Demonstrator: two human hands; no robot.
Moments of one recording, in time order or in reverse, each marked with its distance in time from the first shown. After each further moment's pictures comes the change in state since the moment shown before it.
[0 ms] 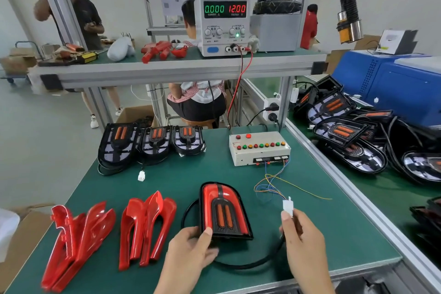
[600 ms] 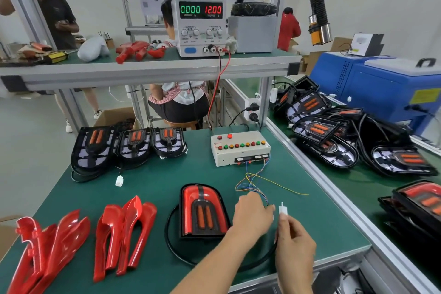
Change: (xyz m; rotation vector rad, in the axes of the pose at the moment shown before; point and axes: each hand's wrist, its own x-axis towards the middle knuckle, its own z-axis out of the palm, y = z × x) left_hand 0.029 0.027 0.173 0.957 -0.265 0.362; right_hand 0.002 0.027 -0.001 0.154 0.284 0.192
